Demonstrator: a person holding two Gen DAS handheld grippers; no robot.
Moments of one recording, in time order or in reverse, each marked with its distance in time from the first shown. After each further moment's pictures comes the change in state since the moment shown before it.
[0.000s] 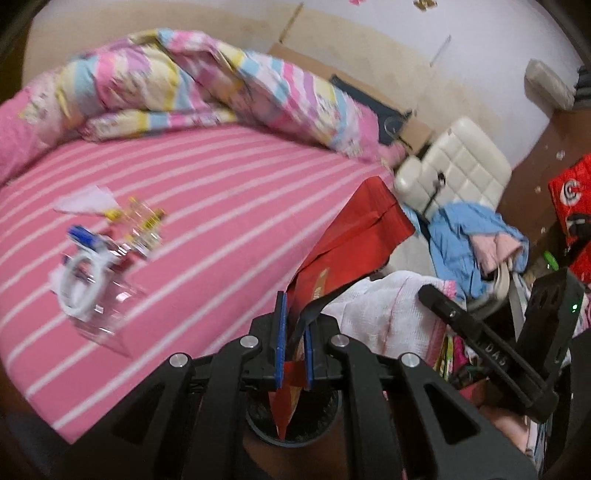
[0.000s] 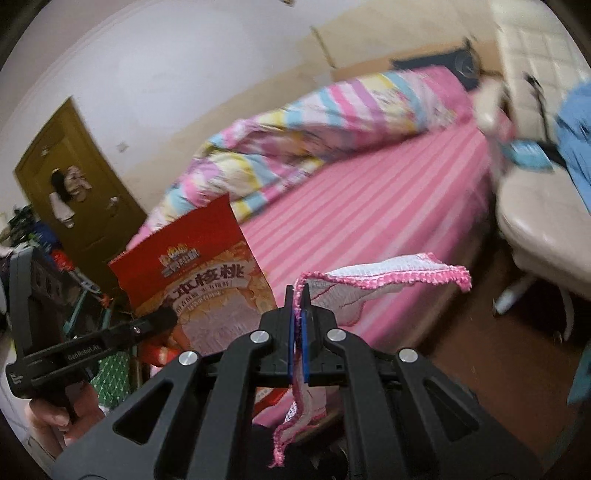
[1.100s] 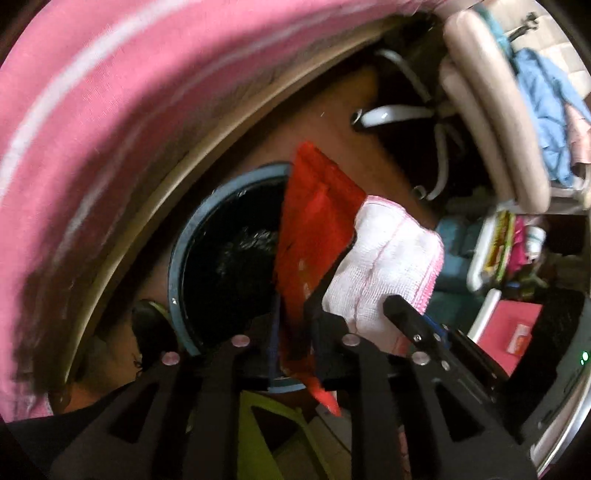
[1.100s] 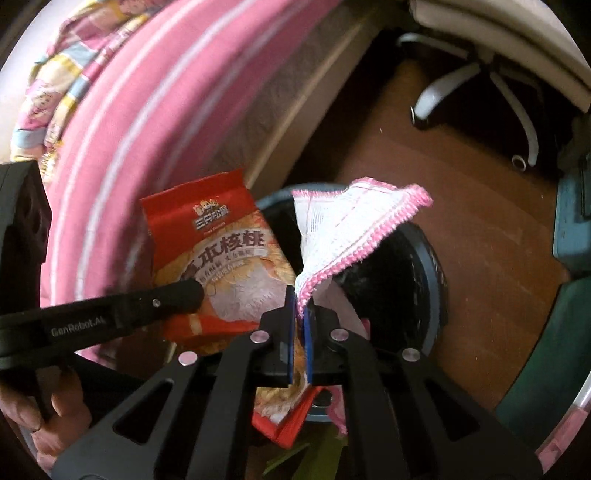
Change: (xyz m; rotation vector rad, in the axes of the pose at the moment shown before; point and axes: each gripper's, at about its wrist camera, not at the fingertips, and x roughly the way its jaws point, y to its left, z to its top) left arm 0.311 0.007 -0.162 -0.053 0.759 0.068; right arm 0.139 -0.200 -0.187 0.272 0.518 -0.315
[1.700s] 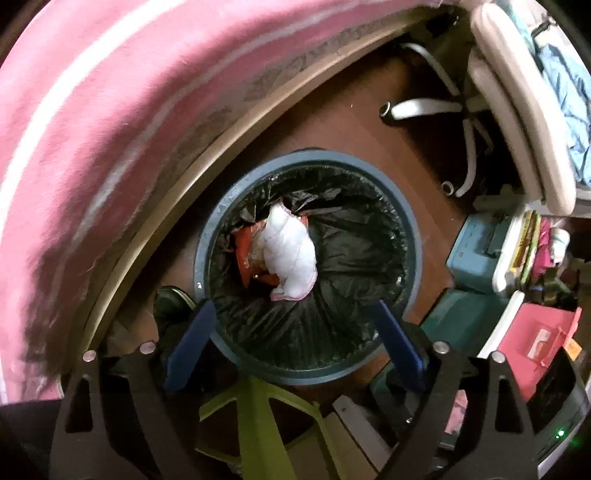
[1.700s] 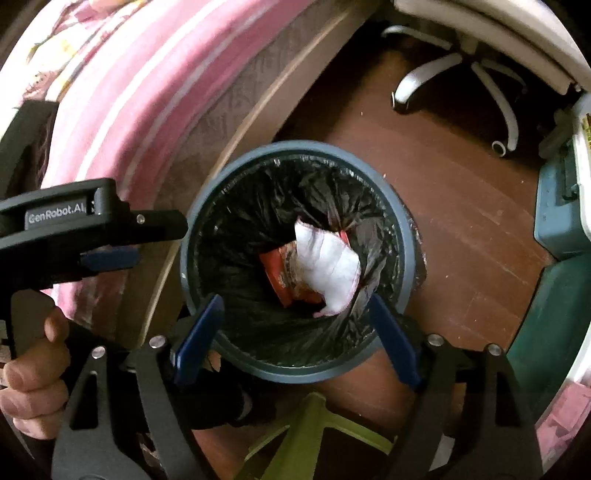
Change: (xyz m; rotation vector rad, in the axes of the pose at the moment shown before) left arm -0.007 0.015 -0.004 -0.030 -0.001 0.081; right arm -0.020 -0.005 -0.052 -0.022 -0.007 -0.067
